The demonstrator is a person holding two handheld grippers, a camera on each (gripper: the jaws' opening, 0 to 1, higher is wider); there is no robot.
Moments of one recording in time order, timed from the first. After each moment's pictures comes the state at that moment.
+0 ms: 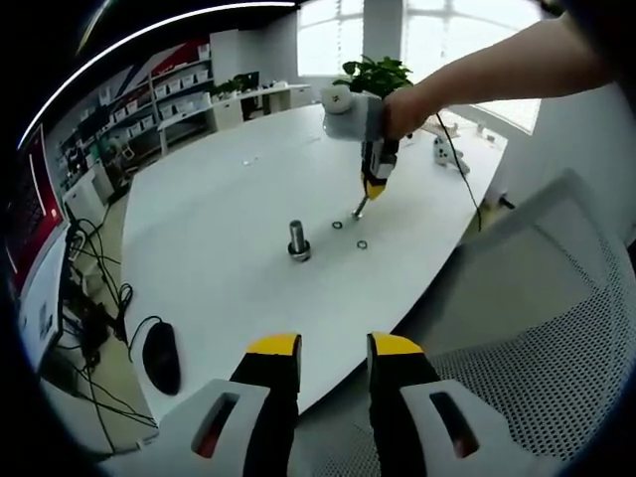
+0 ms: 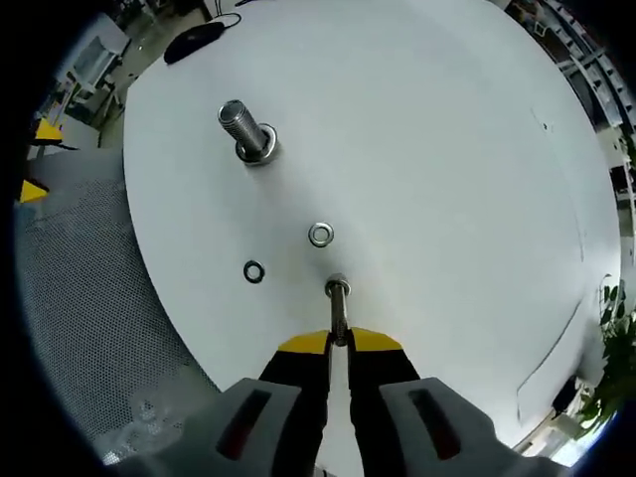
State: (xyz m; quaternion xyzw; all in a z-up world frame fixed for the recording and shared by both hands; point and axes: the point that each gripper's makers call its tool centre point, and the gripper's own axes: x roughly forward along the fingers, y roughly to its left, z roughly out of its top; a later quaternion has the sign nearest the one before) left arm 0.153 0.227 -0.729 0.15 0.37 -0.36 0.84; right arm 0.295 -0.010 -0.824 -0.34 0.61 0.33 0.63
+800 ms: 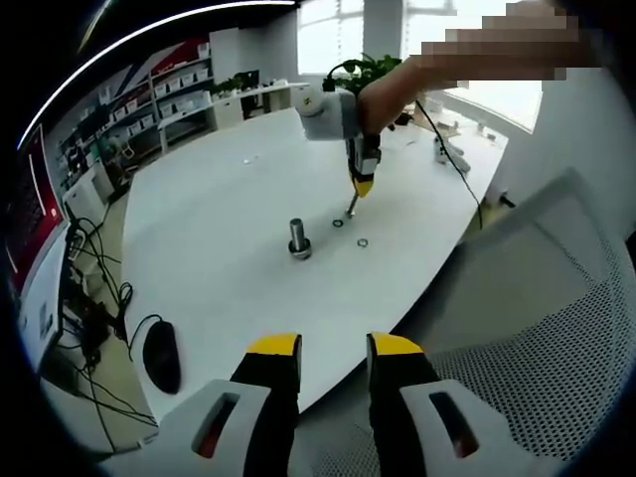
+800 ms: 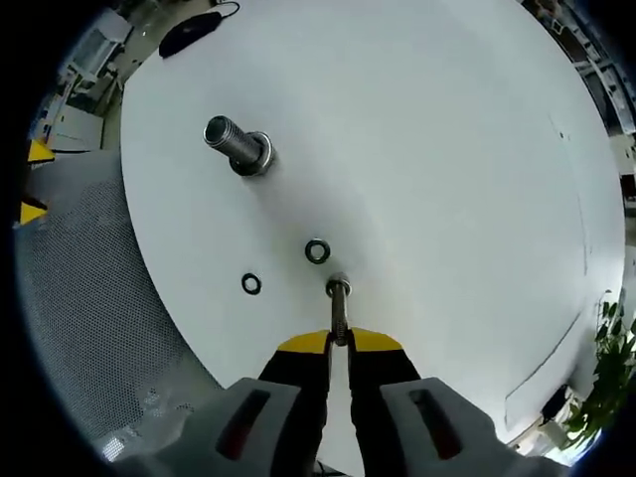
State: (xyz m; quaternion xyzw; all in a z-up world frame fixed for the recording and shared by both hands) left arm 0.153 0.228 -0.731 0.15 0.37 -0.36 0.84; right arm 0.305 -0.003 -0.826 -0.36 0.64 0.33 0.59
